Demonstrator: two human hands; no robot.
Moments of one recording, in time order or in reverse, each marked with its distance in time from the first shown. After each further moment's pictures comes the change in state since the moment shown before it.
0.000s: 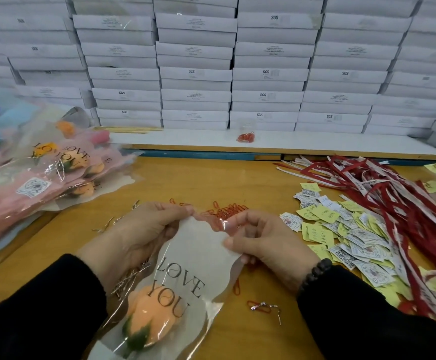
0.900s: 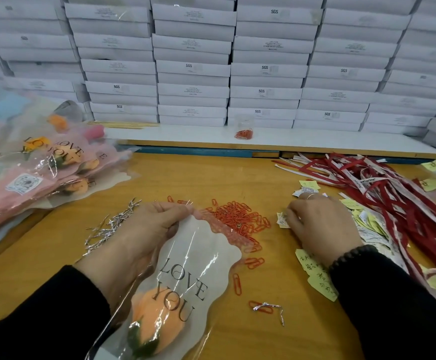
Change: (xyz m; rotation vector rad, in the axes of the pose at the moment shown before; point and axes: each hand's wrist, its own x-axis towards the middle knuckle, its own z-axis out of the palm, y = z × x) left_hand -0.010 -0.005 0.011 -0.048 0.076 0.060; right_hand 0.015 0.012 -0.070 -1.559 0.491 -0.218
